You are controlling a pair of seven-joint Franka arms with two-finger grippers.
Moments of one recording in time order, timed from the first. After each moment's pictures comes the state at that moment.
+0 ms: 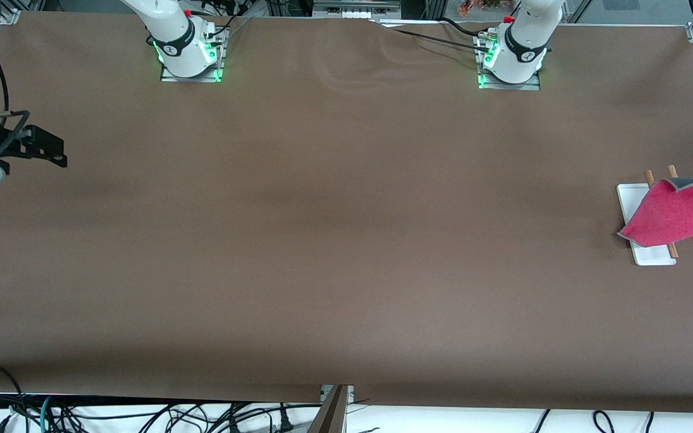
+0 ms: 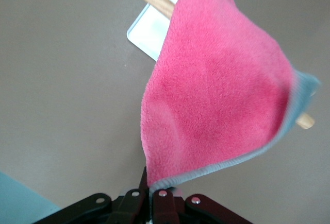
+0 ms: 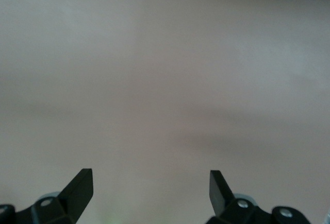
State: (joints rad) left arm 0.71 0.63 0.01 -1.36 0.02 1.91 1.58; right arm 0.09 0.16 -0.07 -1.37 -0.08 1.45 -0.14
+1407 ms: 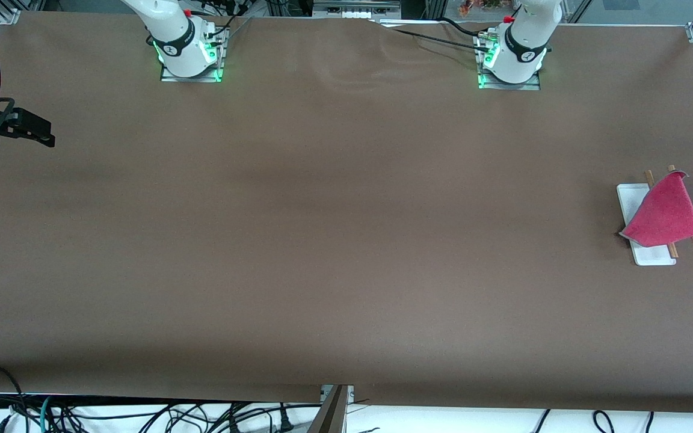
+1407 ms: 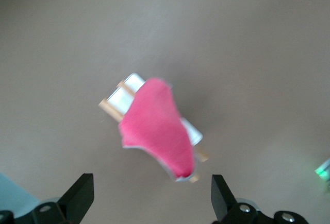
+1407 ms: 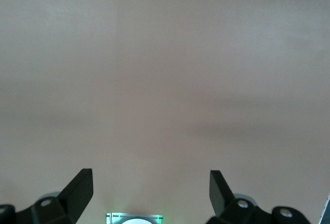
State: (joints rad) left arm 0.48 0.38 -0.03 -1.28 0.02 1.54 1.18; right arm 0.04 0.08 -0.06 -1.50 -0.06 1.46 -0.10
